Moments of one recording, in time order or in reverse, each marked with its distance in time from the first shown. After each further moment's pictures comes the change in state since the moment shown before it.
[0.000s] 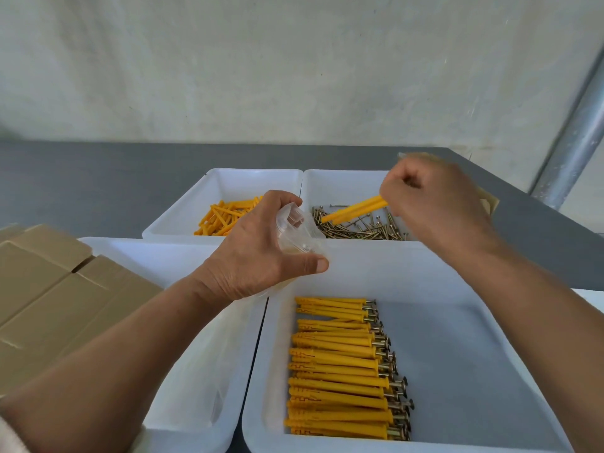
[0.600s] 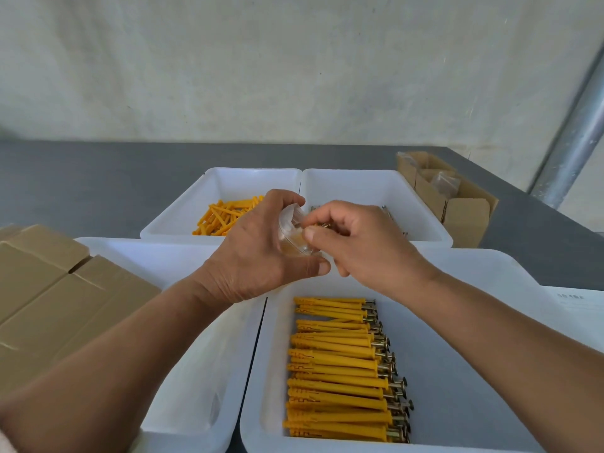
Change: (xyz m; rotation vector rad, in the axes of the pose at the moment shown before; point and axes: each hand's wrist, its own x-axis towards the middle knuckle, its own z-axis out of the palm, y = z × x) left_hand -0.001 0.002 0.003 0.000 -0.006 0.061; right_hand -0.030 -0.016 0.048 0.242 -0.371 -0.087
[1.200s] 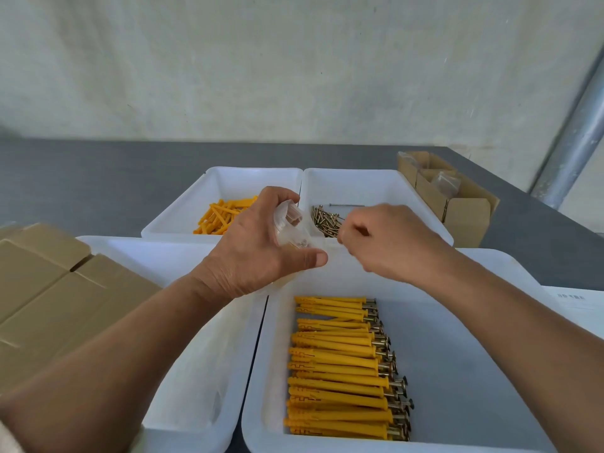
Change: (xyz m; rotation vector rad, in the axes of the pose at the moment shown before) left_hand 0.002 -0.003 -0.001 -0.032 0.039 -0.095; right_hand 0.004 0.004 -0.027 -0.575 -0.109 0.105
